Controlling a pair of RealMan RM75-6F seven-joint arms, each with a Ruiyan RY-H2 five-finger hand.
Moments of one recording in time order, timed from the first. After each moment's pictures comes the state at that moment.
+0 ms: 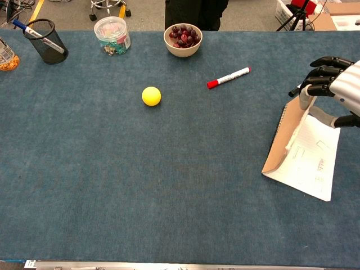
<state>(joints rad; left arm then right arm) 0.00 -0.98 0.00 -1.68 1.53 1.53 -0.10 0.43 -1.31 -0.13 -1.24 -1.84 1.46 -0.01</state>
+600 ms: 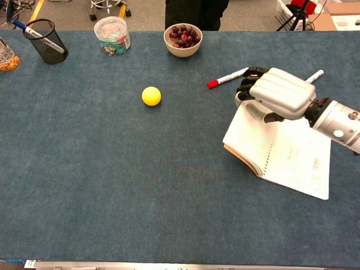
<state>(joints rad) 0.02 -0.97 0.01 -1.66 1.51 1.53 -0.14 0.62 -1.55 -0.04 -1.13 -1.79 1.16 -0.04</state>
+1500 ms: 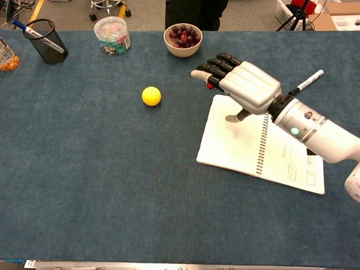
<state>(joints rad) 0.01 -0.96 0.00 -1.67 1.50 1.52 -0.13 0.65 -1.67 0.05 -1.15 -1.67 1.15 -0.25</state>
